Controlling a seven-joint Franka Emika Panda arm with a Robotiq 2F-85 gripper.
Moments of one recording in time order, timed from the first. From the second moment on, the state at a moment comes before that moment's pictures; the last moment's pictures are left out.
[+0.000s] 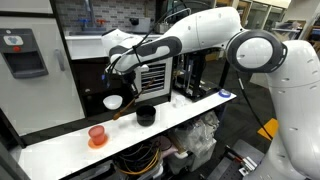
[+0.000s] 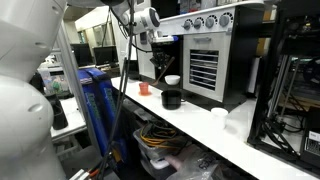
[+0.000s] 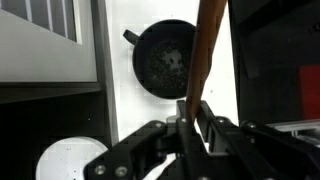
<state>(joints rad) 0.26 0.55 0.23 -1.35 -0.38 1.73 -0.81</state>
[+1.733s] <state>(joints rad) 0.37 0.56 0.21 -1.31 -0.79 1.48 -0.96</state>
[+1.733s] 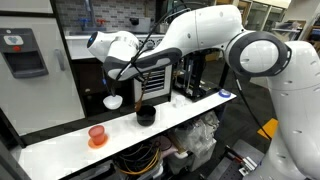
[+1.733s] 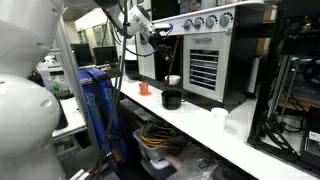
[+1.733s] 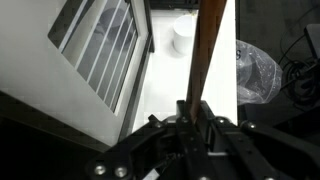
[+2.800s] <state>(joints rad) 0.36 0.56 0.20 -1.42 -0.87 1.47 -0.95</state>
